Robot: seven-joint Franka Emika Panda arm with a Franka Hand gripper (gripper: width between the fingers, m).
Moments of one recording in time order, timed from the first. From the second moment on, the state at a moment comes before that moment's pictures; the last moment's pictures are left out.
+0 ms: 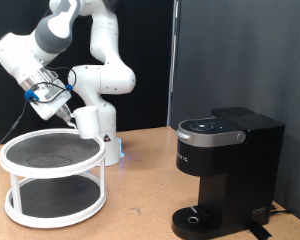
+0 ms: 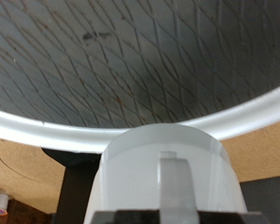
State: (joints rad) arm -0.38 -0.66 -0.61 -2.77 0.29 1.89 1.82
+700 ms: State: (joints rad) arm -0.33 -0.68 -0.48 -2.80 0.46 2.03 1.98
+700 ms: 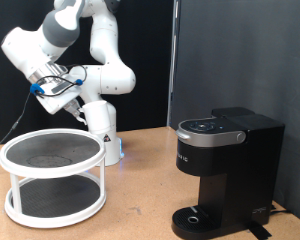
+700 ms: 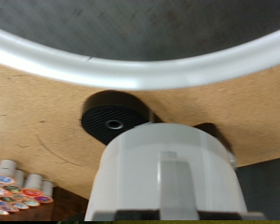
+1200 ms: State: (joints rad) arm -0.26 -0.65 -0.26 -2.82 0.61 2.32 2.22
